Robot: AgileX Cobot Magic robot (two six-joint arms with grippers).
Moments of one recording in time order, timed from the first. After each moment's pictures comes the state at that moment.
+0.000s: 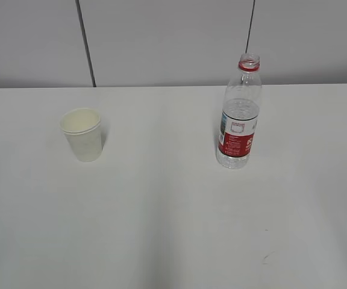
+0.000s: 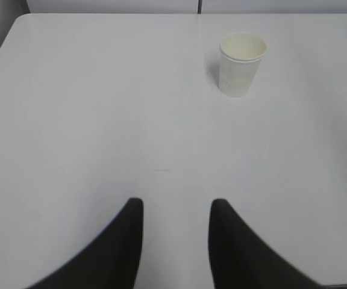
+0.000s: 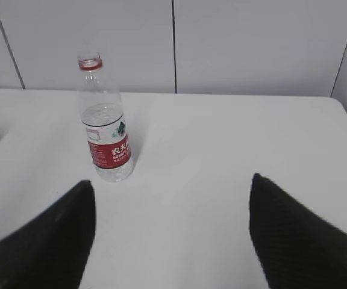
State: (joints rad) left arm 0.06 0.02 -0.53 -0.06 1.10 0.07; right arm 0.07 0.12 -0.52 0.00 0.73 0.00
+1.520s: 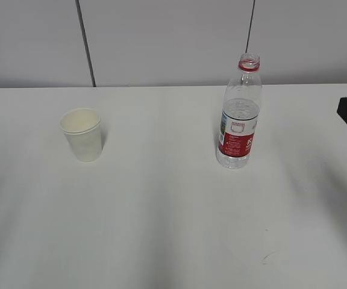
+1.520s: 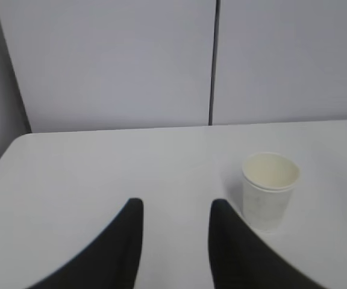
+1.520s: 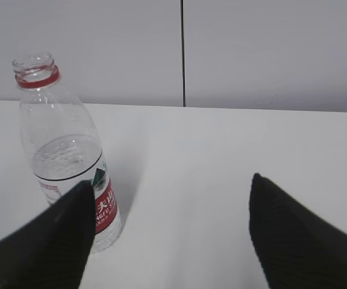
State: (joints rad) left arm -0.02 0.48 -0.23 -0.11 0.00 0.16; right arm 0.07 1.06 -0.38 0.00 -0.36 0.01
